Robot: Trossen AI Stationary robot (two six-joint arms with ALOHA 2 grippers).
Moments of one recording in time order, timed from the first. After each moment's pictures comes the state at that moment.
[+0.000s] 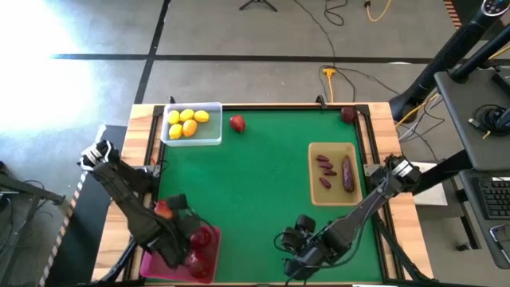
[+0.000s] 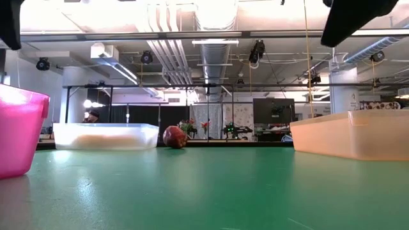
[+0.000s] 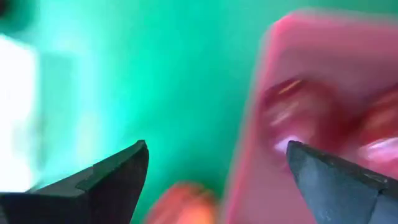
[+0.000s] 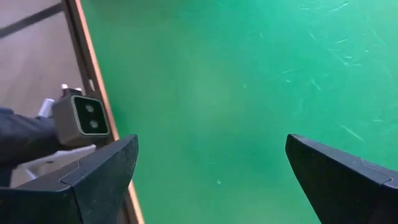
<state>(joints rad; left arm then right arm) -0.87 1.58 1.29 -1.33 -0.38 -0.97 0.69 1.90 1.55 -0.78 0.32 1.02</state>
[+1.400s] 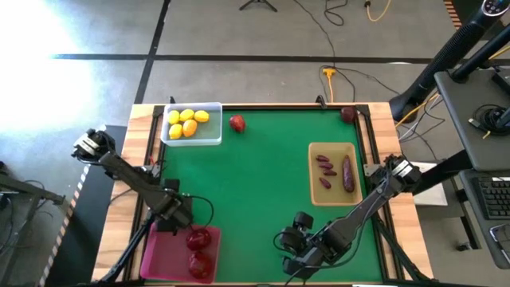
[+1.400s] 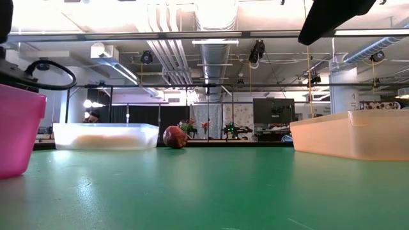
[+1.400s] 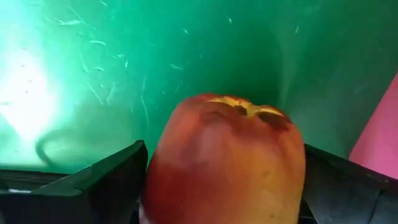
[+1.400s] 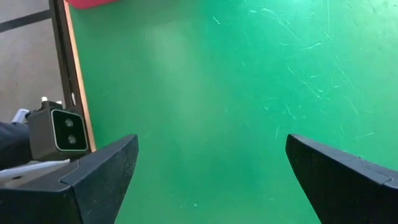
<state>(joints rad) -0.66 1.41 0.69 -1.11 0.02 -0.60 0.69 1.90 1.54 -0.77 0.42 0.93</state>
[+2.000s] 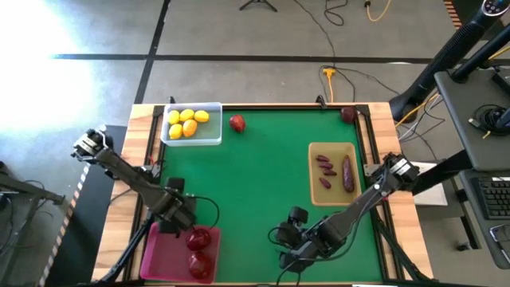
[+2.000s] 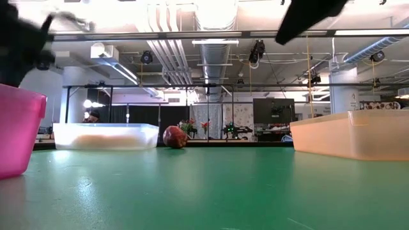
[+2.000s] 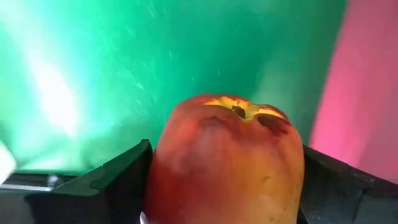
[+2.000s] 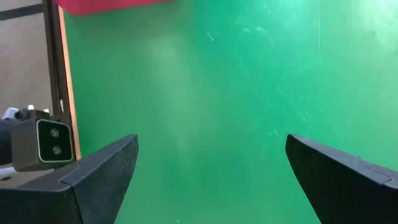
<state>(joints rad) -0.63 1.40 0.91 -1.26 -0.05 -0.56 0.64 1.90 1.56 -0.77 0.41 0.82</state>
